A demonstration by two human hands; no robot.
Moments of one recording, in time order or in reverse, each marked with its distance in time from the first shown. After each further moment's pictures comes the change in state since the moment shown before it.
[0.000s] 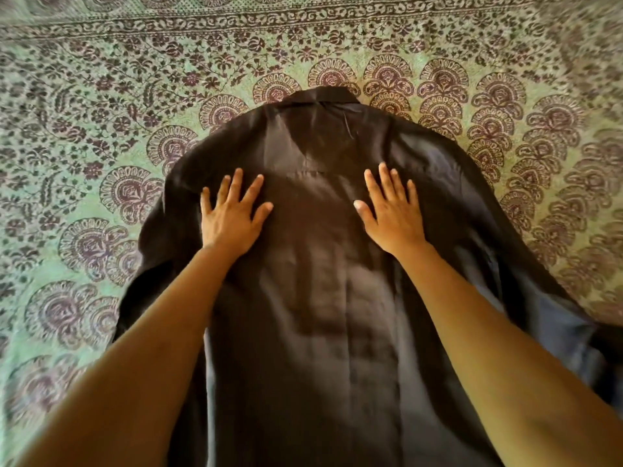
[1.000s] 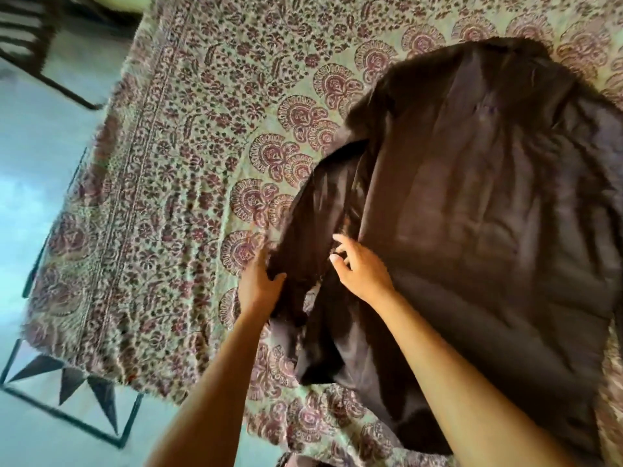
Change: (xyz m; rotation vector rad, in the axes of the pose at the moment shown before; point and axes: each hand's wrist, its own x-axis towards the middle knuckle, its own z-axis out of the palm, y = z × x) left_hand -0.368 -0.144 0.027 -0.625 0.015 -0.734; right_hand -0.264 -0.263 0.033 0.514 -0.327 -0.359
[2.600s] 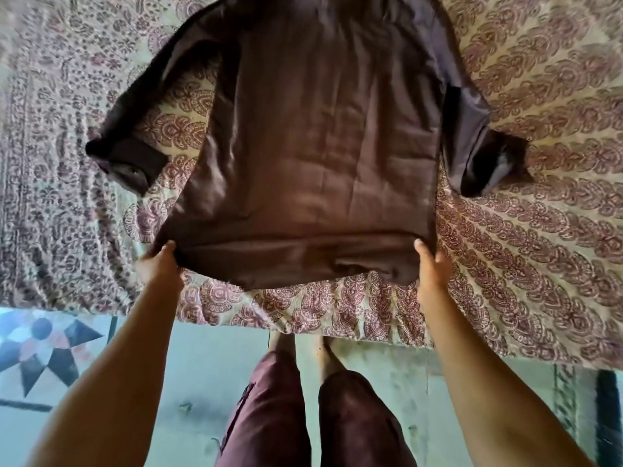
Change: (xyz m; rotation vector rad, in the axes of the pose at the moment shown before) left_hand -0.142 -0.064 0.044 -0.886 0.212 -0.429; right_hand -0.315 0.219 -0.047 0.855 0.790 0.955
